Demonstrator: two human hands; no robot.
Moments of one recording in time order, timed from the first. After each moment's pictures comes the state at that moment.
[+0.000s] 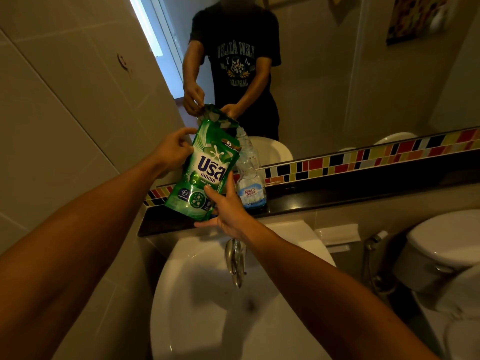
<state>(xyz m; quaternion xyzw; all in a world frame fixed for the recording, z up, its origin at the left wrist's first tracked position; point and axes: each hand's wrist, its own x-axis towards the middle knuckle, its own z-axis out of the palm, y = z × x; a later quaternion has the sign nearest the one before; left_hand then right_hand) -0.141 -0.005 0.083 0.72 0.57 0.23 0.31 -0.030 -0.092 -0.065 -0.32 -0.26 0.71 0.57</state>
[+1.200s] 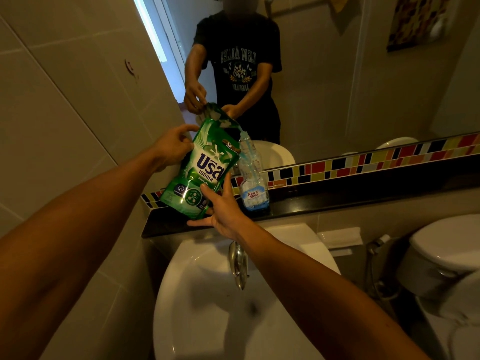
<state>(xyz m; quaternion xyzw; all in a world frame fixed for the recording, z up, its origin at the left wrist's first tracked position) -0.145 -0.008 0.108 0.74 0.57 0.20 0.29 -0.046 -0.097 -0.052 -0.26 -0.27 0.72 0.58</state>
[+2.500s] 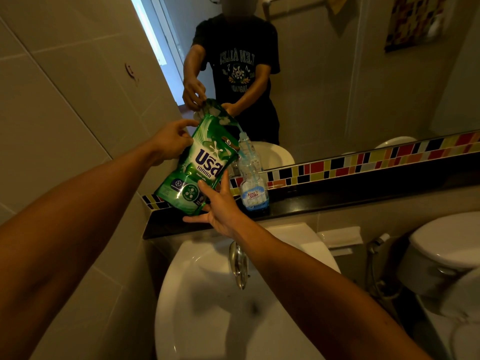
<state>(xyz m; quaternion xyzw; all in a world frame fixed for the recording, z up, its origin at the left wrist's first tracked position) -0.142 -0.013 0.127 0.75 0.57 0.18 0.27 -0.051 -0.095 -0.043 -0.24 -0.27 0.72 0.59</state>
